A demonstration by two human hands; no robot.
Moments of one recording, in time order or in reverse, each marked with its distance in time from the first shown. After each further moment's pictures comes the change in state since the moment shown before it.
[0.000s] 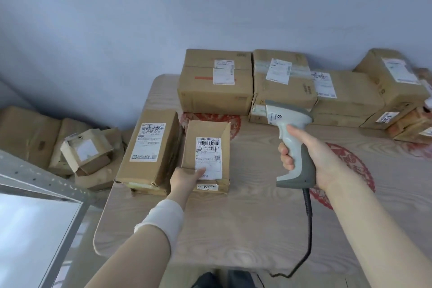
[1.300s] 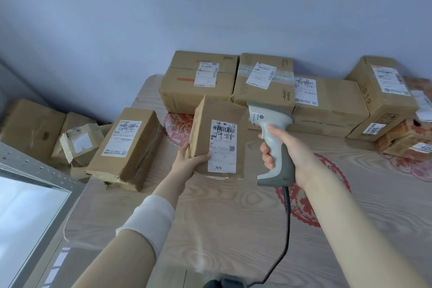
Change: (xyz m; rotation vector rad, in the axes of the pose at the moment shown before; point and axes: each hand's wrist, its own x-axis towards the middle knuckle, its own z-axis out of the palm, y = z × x) left_hand -0.060 0.070 0.064 -0.449 -0.166 0.034; right_hand 0.014 -0.027 -0.076 0.033 -0.122 0.033
